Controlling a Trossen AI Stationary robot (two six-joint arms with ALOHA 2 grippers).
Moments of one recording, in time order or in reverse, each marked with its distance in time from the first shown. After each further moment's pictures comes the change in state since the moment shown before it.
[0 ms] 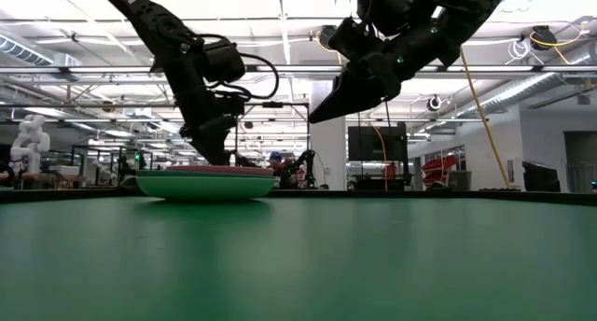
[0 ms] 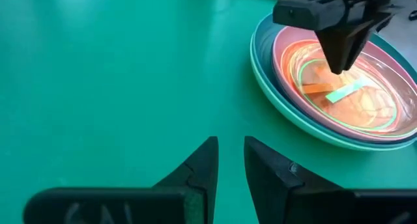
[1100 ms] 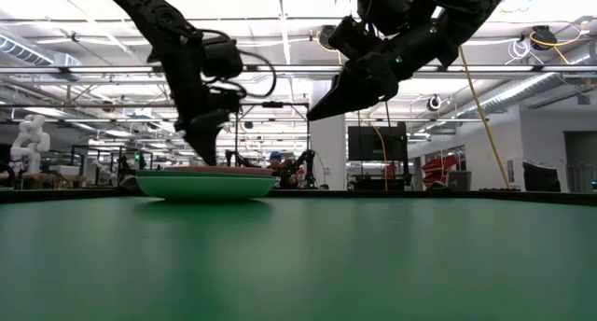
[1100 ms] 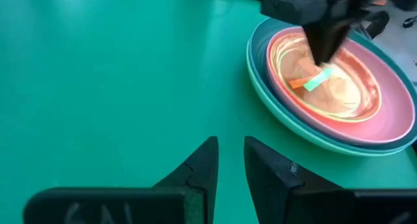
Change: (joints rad) left arm -0.006 -0.027 0.027 -0.135 -0.008 -0.010; right arm -0.008 0.000 0.000 0.017 0.001 -0.023
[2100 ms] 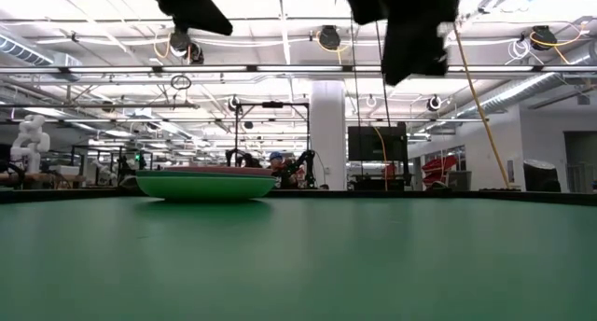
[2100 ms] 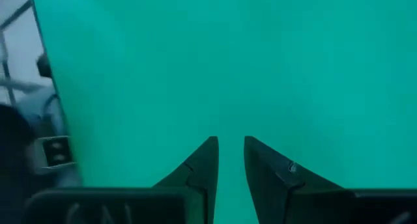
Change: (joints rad) left arm -0.451 -0.487 0.004 0.117 -0.052 0.048; right arm 0.317 0.000 0.373 -0.872 -0.037 0.990
